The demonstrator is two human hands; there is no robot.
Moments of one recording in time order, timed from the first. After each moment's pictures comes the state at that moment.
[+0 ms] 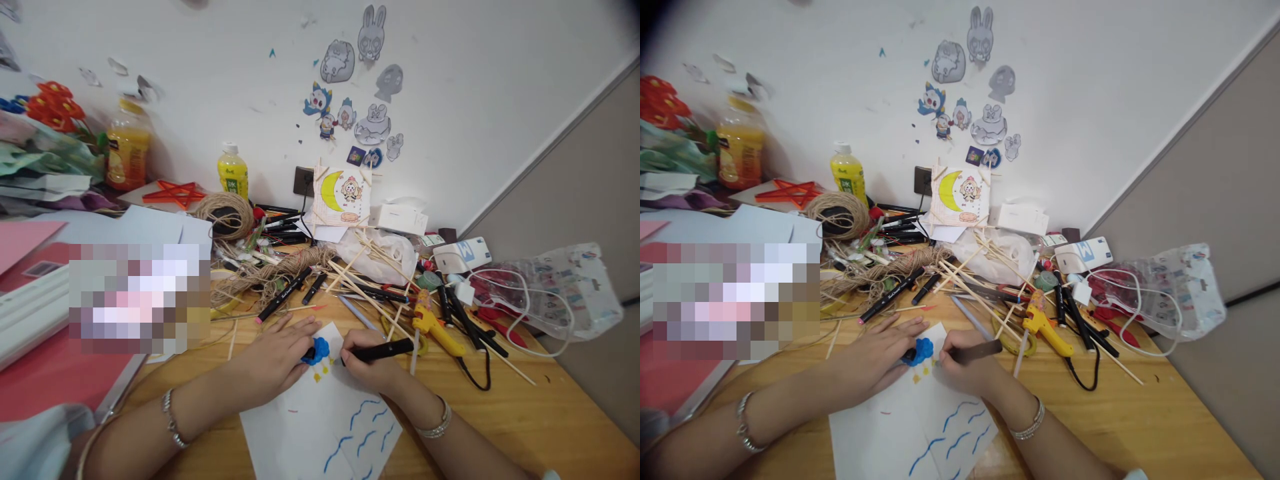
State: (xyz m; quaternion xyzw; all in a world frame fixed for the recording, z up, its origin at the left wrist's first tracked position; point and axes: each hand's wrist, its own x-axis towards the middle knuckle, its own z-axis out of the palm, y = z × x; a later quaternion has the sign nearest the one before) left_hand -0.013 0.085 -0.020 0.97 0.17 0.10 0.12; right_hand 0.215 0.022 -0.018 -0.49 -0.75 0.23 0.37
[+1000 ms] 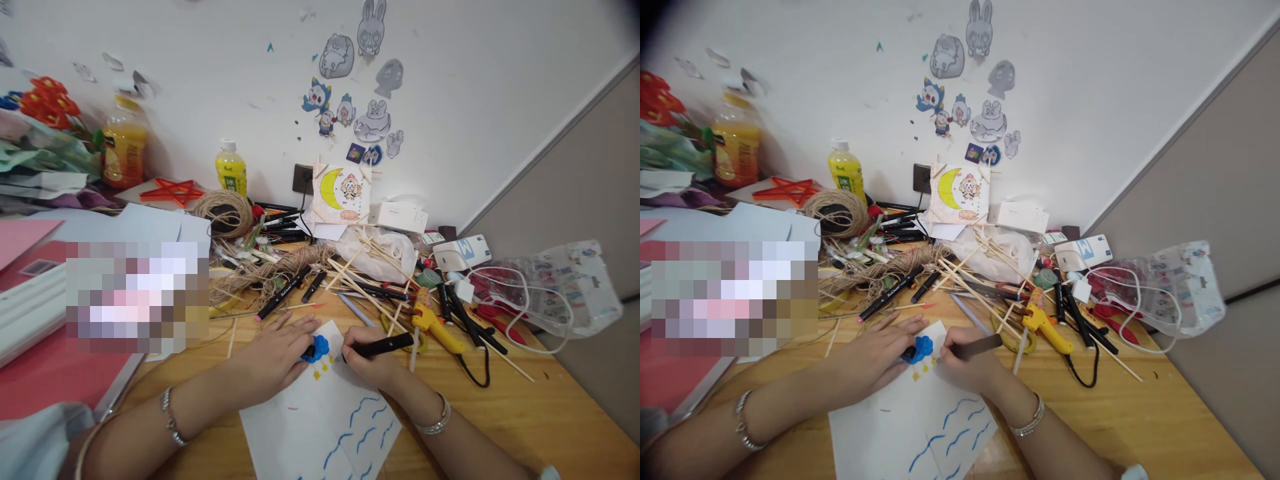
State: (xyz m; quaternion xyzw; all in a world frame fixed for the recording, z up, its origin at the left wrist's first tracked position) left_hand -0.013 0.085 -0.021 0.97 0.18 0.11 0.12; right_hand 0.213 0.023 -0.016 -0.50 -0.74 0.24 0.39
